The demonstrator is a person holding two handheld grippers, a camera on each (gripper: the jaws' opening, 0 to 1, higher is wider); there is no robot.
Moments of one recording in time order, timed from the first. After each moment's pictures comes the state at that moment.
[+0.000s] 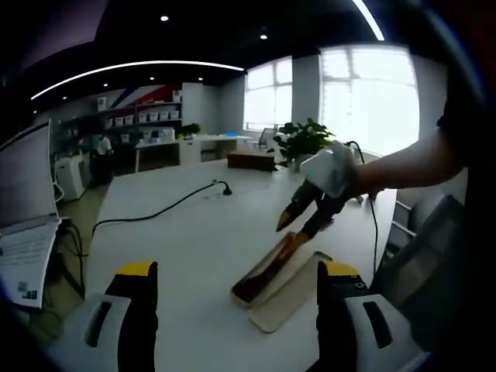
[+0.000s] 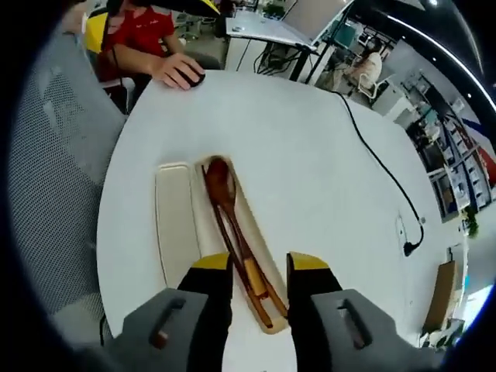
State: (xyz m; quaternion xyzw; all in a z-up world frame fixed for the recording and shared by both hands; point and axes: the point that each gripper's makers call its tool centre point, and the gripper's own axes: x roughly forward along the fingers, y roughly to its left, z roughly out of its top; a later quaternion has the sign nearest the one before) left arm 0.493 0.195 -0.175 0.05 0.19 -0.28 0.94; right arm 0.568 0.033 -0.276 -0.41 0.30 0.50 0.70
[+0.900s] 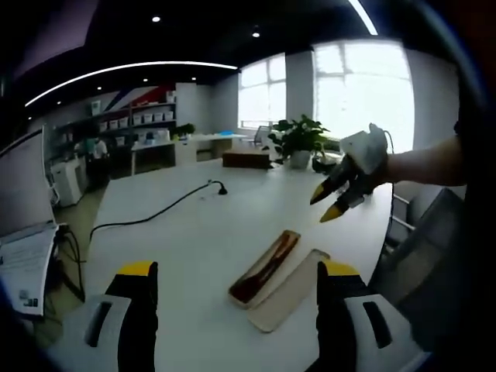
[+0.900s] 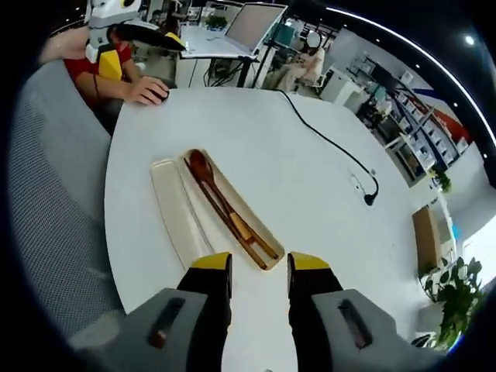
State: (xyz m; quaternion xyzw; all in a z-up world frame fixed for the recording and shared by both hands) left arm 0.493 0.184 -0.173 0.06 0.18 -0.29 0.94; right arm 0.541 -0.045 -0.239 -0.37 0.30 0.41 0.78
